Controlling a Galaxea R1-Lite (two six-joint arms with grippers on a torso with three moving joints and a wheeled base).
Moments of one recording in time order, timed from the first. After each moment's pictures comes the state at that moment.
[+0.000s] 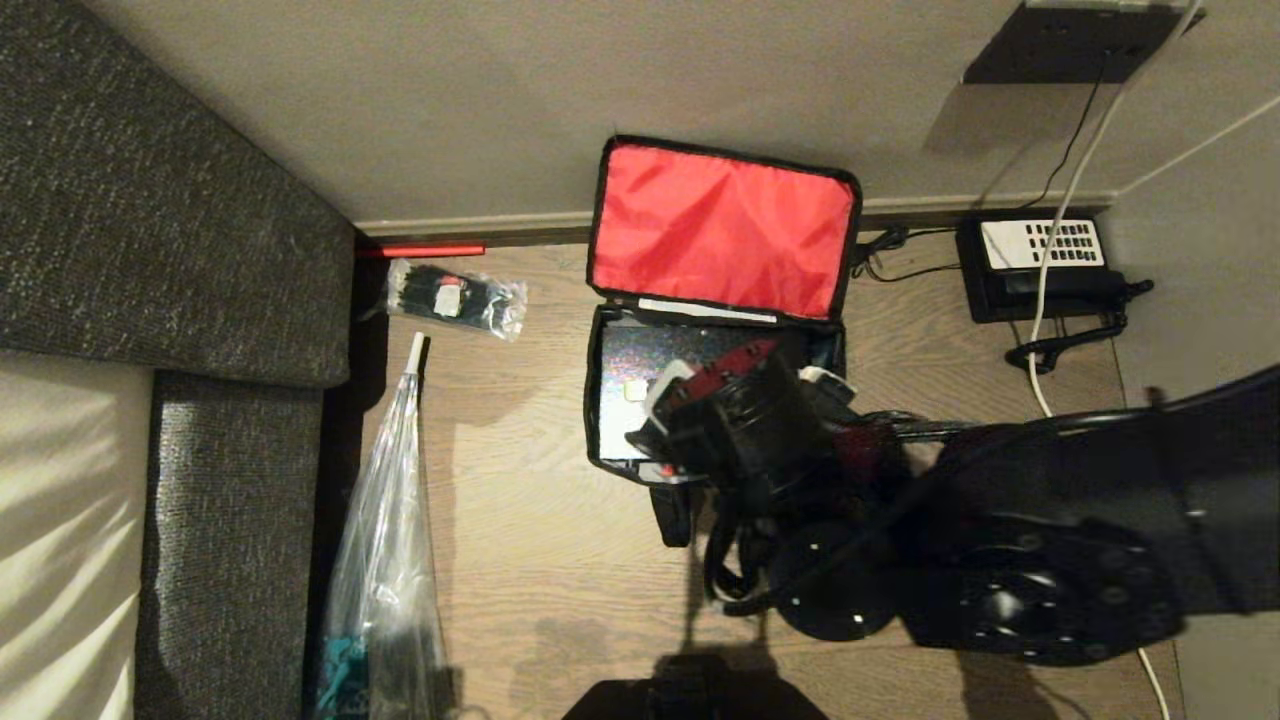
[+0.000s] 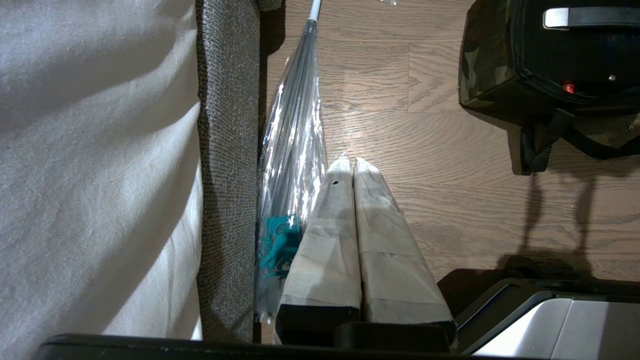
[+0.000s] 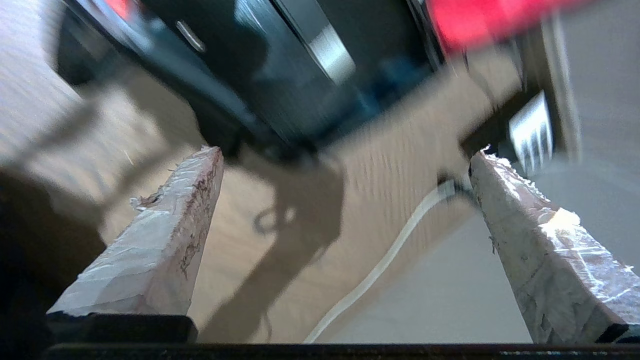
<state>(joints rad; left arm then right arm) 0.00 0.00 0.00 0.00 0.01 -0.01 0.99 1.93 -1.25 -0.10 -1.00 -0.48</state>
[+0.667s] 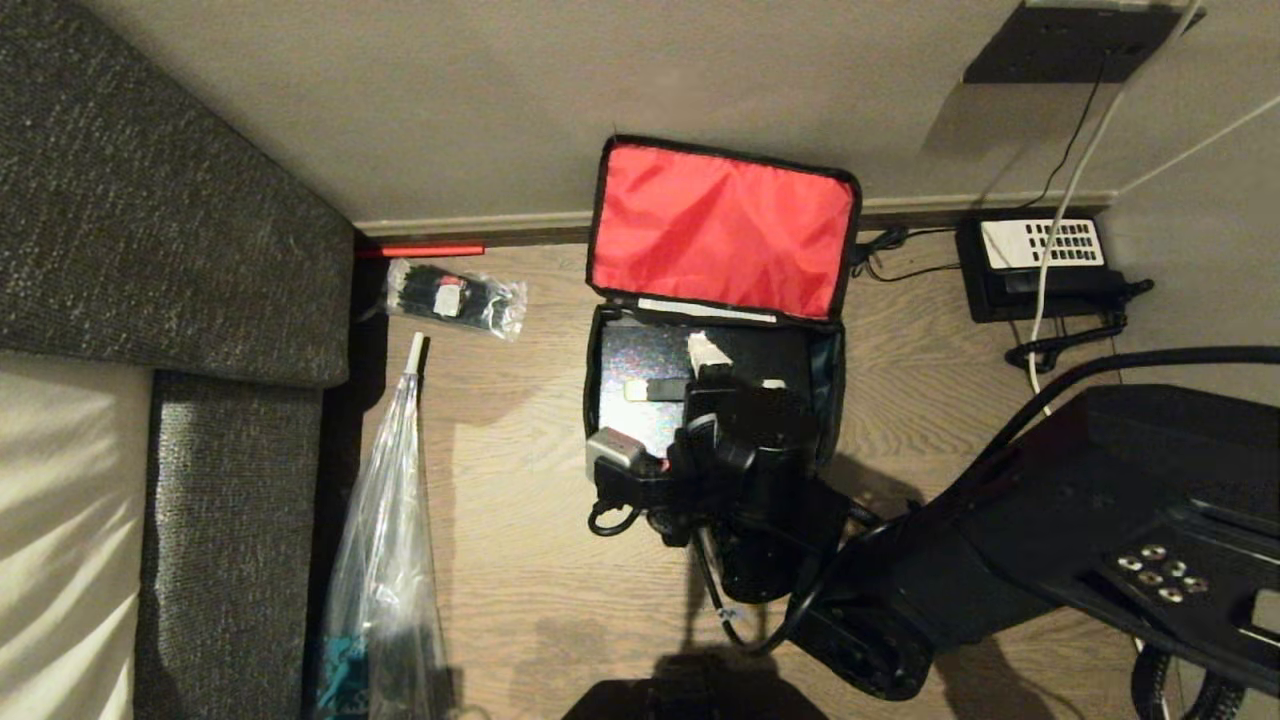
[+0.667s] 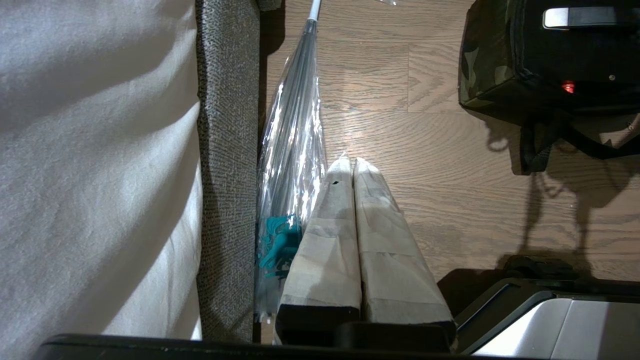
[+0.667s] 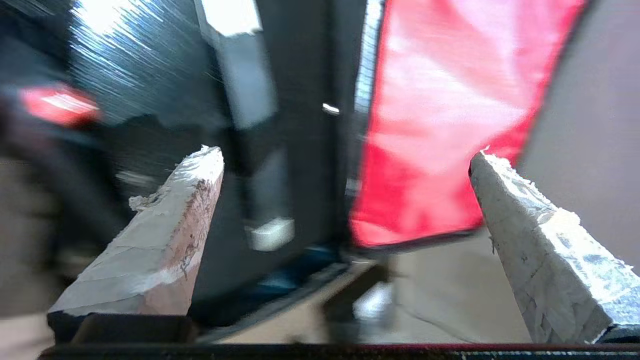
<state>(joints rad) 0.00 0.00 0.00 0.00 0.01 -0.01 0.88 2.20 -1.07 -1.20 -0.72 -1.56</state>
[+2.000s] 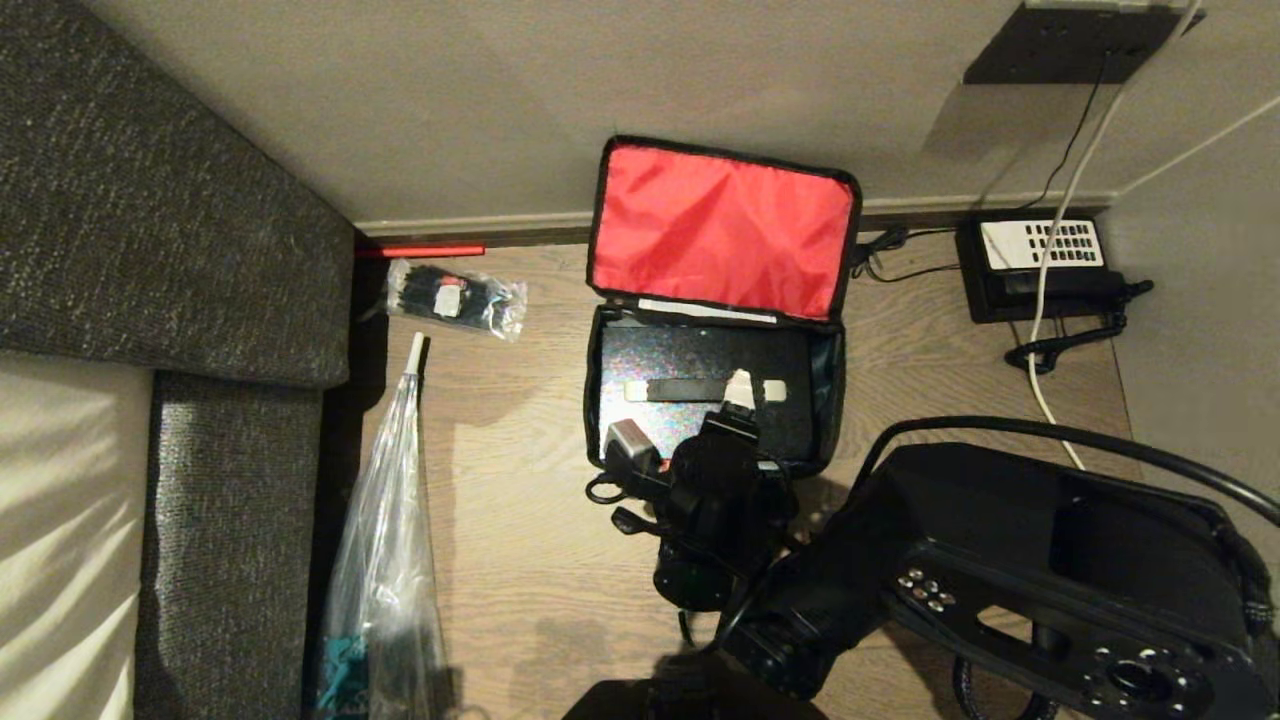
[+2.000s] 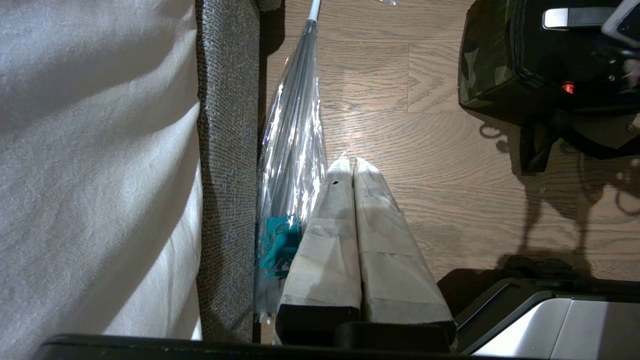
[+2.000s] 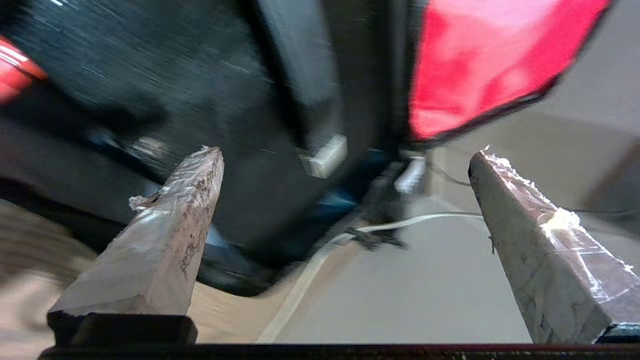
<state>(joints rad) 0.00 0.00 0.00 0.00 0.01 -0.01 0.87 2.45 -1.23 -1.36 -1.11 -1.40</state>
